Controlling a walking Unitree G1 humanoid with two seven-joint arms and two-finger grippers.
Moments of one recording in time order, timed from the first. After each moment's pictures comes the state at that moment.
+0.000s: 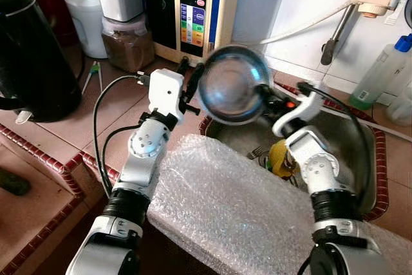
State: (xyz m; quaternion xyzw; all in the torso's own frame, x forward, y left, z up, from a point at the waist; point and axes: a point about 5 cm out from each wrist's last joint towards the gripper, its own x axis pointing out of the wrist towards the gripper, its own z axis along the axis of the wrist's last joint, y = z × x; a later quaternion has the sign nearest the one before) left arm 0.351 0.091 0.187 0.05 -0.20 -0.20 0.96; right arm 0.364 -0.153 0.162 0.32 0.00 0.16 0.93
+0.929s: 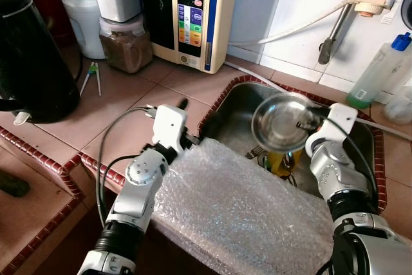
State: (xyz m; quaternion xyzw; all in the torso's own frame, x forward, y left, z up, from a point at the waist) left arm 0.318 0.082 0.131 0.01 -0.05 -0.31 0.95; right arm 0.361 -0.222 0.104 0.11 0.14 -0.14 0.97
